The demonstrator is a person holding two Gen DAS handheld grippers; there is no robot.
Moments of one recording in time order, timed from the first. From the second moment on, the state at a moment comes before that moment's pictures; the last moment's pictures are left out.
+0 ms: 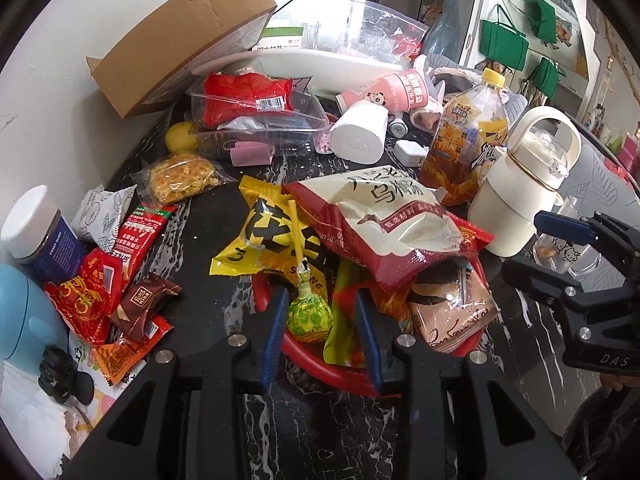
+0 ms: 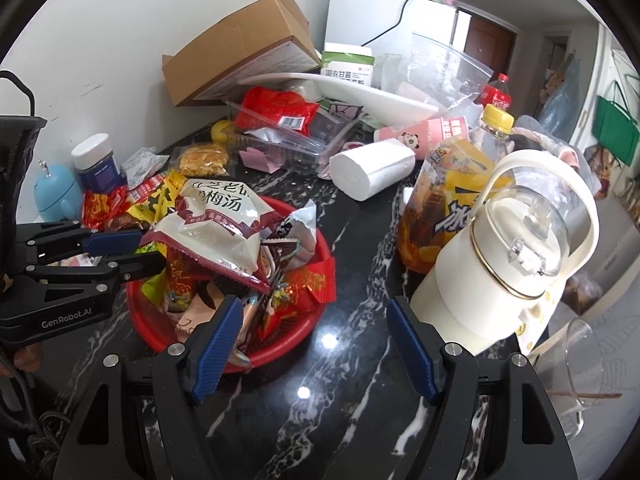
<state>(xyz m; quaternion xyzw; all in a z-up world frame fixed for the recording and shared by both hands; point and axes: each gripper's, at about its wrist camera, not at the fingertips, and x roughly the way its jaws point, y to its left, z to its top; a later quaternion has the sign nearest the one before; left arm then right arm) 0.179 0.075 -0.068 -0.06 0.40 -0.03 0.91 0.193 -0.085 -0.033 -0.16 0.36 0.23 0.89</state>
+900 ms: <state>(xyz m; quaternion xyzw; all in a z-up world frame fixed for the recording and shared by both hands) 0.154 0.071 -0.033 -0.04 0.38 0.02 0.92 0.176 -0.093 -0.030 -0.08 0.38 0.25 0.89</state>
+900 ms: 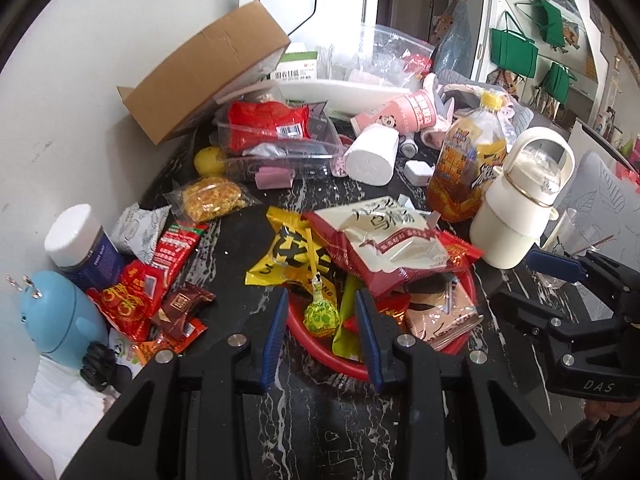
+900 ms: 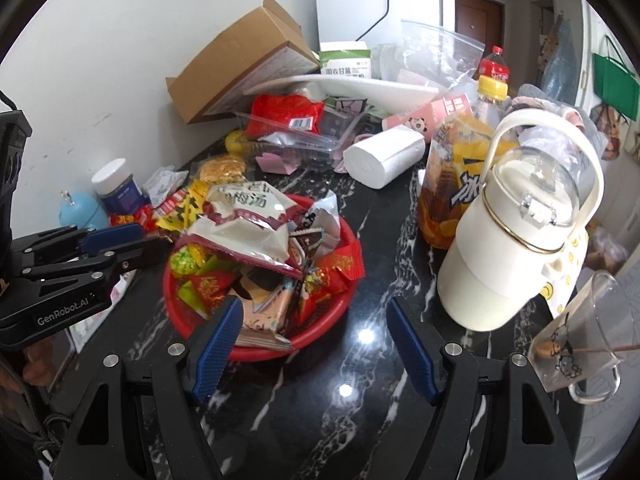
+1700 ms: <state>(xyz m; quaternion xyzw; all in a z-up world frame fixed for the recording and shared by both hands) 0.070 0.043 0.063 -0.02 0.27 0.00 0.96 0.094 -0.120 0.065 -0.07 0.26 0.23 0.94</state>
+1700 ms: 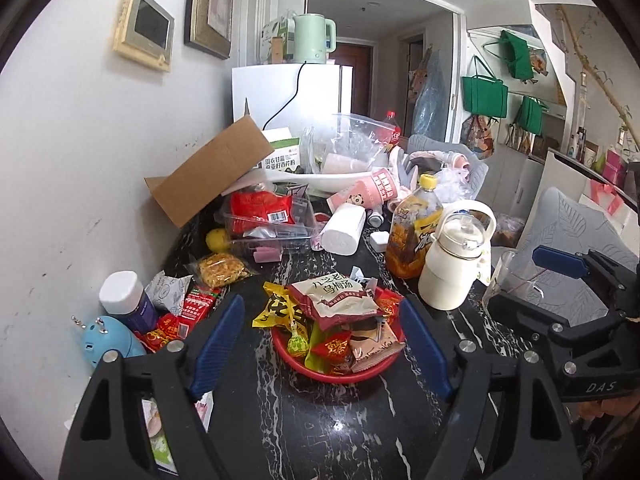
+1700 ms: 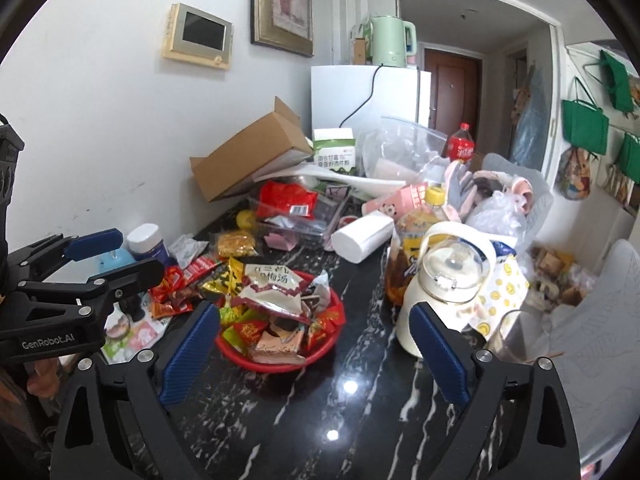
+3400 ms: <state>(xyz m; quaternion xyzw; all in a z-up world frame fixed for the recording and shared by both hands) -0.003 0.017 0.017 -0.03 0.34 -0.02 0.94 0.010 -0.151 0.021 -0.03 0.33 0.17 0.93</state>
